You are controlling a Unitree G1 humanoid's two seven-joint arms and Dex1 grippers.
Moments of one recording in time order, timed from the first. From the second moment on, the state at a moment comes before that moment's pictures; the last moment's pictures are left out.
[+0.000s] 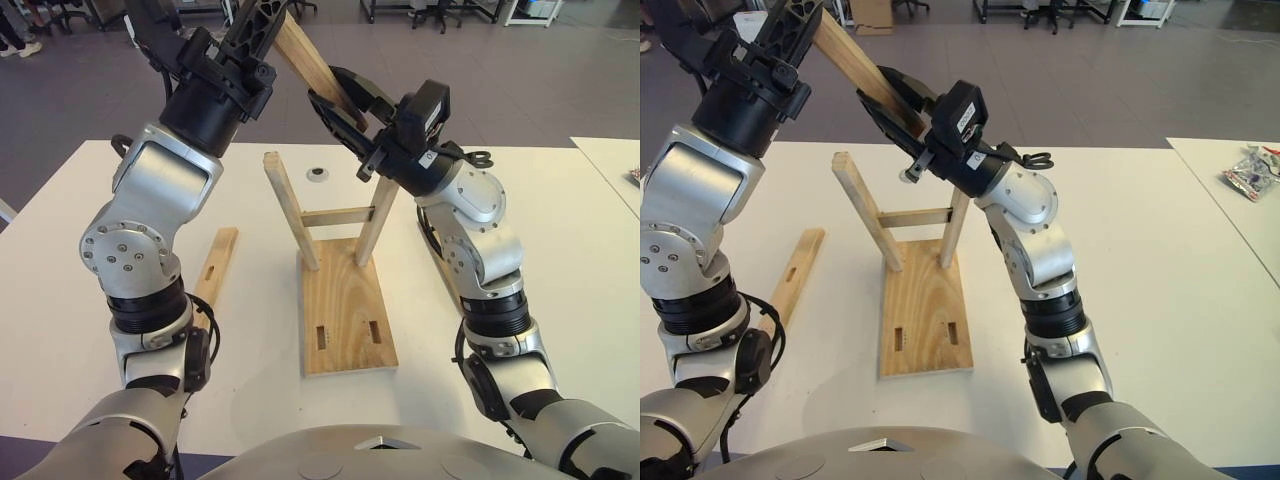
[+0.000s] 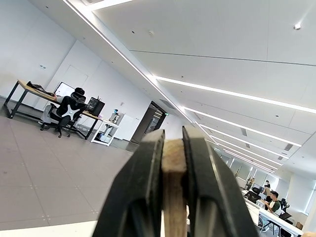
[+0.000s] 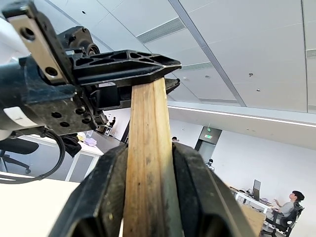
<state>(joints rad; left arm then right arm) -0.66 0.31 0.18 -0.47 -1.44 0.60 0.24 -0.59 -0.15 0.14 -0.22 0.29 0.08 0.58</state>
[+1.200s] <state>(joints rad) -0.13 0.73 0.52 -0.44 -1.07 0.65 0.05 -0.64 -0.13 0.00 -0.21 0.23 0.06 0.38</state>
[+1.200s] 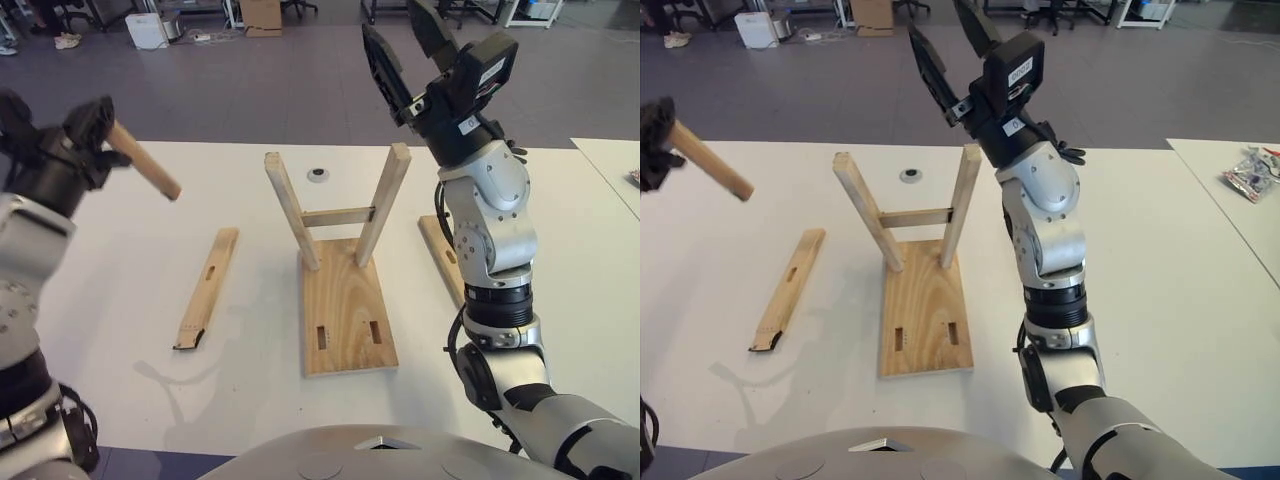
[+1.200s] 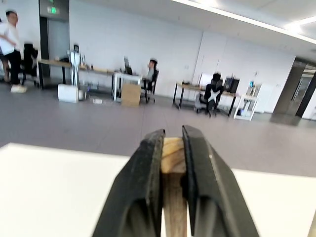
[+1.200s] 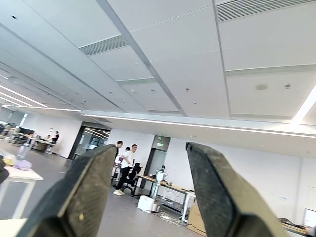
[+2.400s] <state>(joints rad) 0.14 0.40 0.39 -0.32 -0.60 0.34 -0.23 -0.81 -0.48 -0.35 0.26 0.23 -0.08 0.20</state>
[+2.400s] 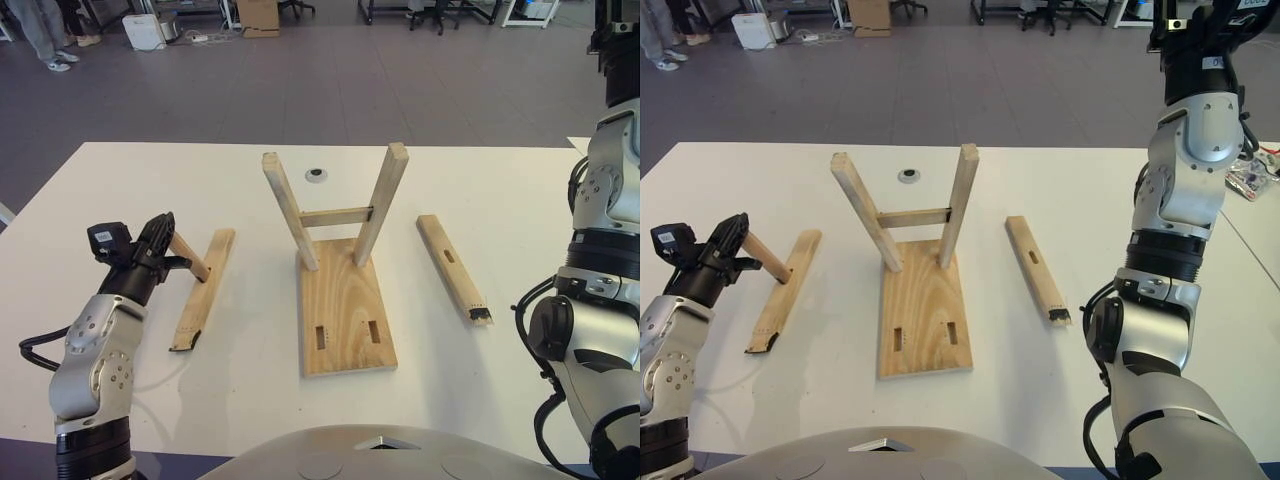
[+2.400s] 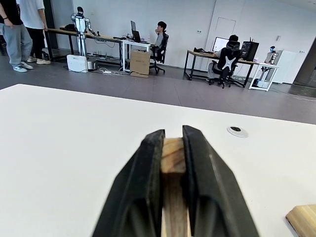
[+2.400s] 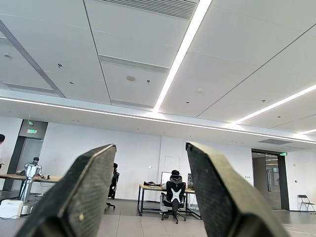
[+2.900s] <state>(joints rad) 0.10 0.37 0.34 -0.24 -0.51 0.25 -0.26 -0.81 -0.47 -0.33 0.25 0.23 -0.08 0.19</state>
